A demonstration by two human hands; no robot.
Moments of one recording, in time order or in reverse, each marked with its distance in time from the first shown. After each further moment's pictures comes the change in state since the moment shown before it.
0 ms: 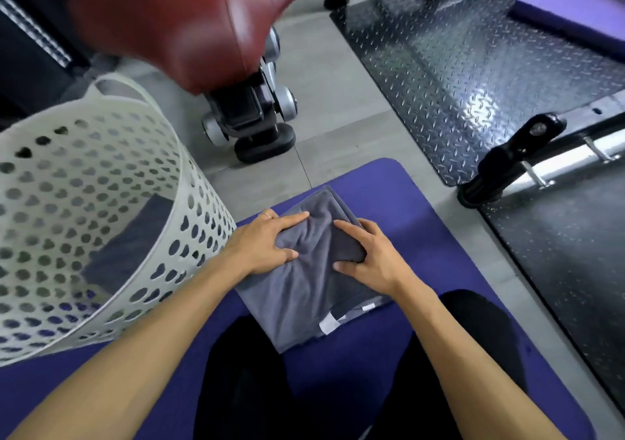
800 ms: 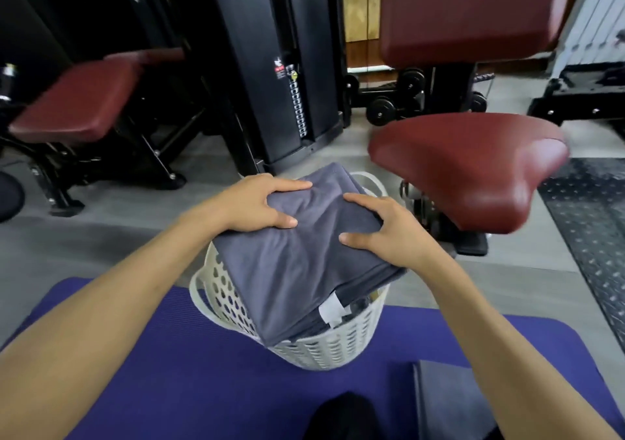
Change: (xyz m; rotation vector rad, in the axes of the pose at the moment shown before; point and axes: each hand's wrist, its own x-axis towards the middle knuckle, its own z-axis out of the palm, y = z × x) left_hand -0.231 -0.134 -0.289 -0.072 0.413 -0.265; right_hand 0.086 -0.369 0.033 -0.027 -0.228 -0.505
